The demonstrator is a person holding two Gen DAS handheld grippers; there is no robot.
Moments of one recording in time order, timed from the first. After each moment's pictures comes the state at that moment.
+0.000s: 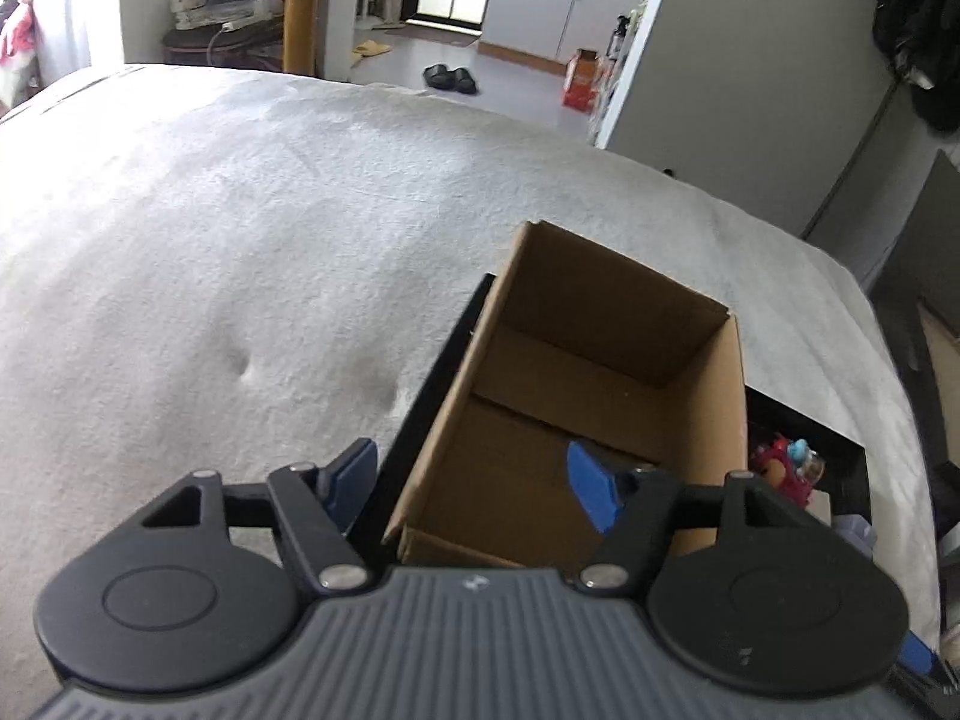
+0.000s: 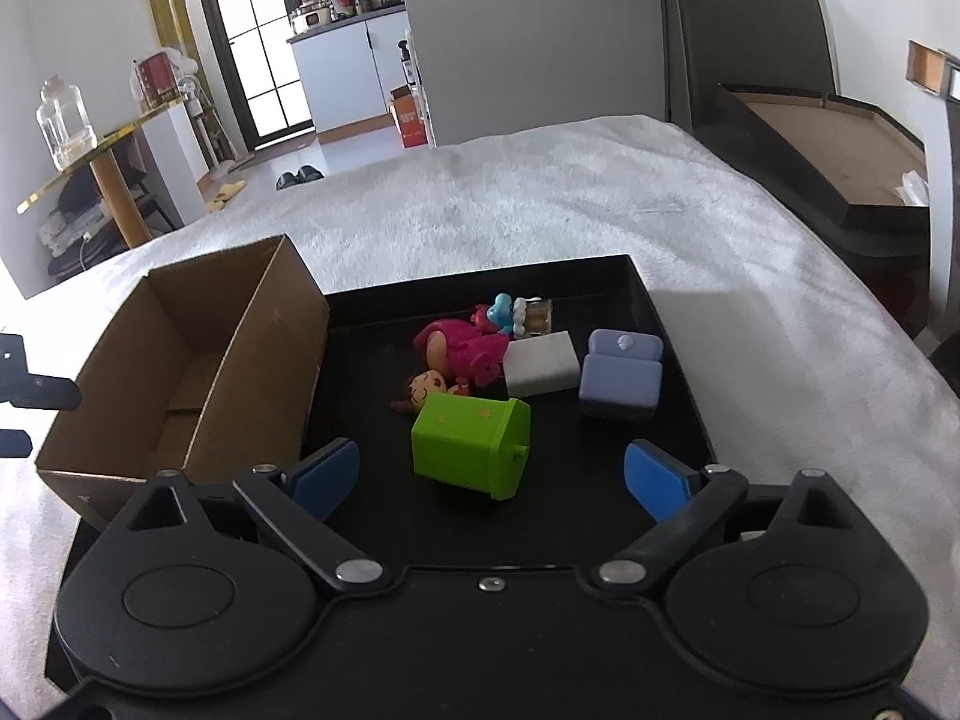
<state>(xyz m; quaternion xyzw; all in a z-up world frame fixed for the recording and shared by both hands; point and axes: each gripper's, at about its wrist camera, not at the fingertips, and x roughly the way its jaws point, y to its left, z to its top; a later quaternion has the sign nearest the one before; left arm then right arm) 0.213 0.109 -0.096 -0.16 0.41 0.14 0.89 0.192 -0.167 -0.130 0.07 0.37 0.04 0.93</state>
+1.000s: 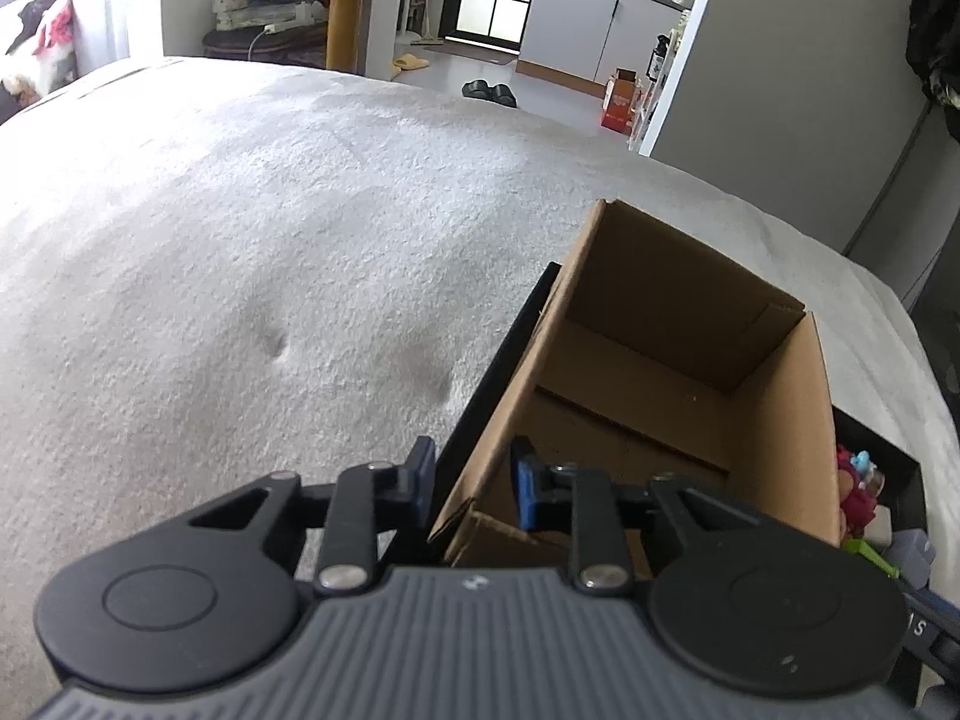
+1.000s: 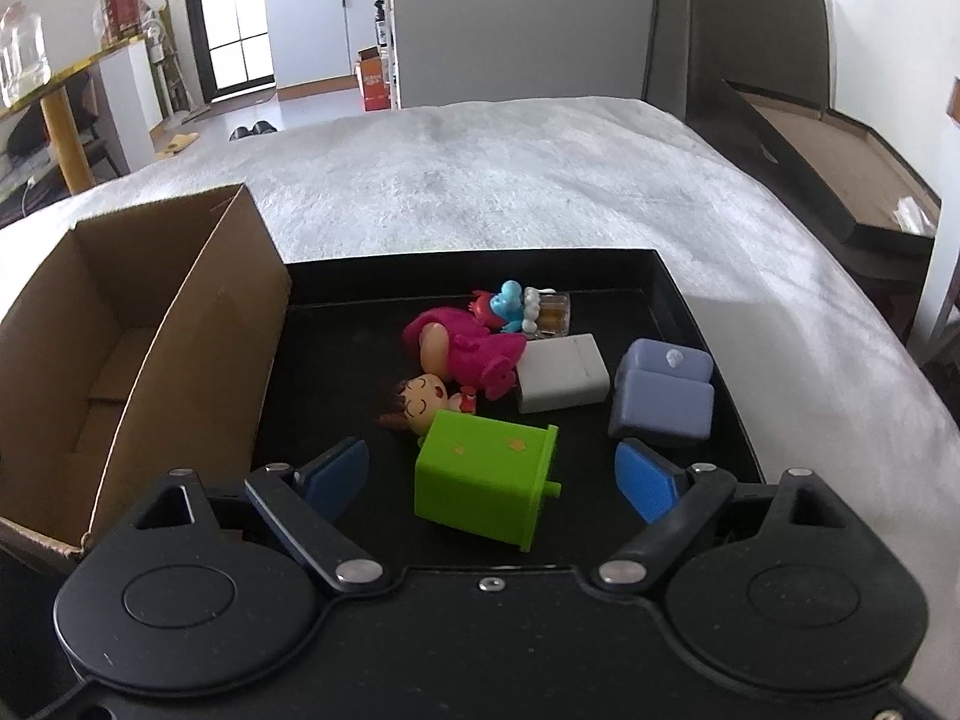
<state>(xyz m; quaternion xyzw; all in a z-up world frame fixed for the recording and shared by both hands) 0.210 0.124 -0.130 -0.16 0.39 0.18 0.89 0.240 -0.123 -0.159 0.01 0.40 -0.01 0.92</state>
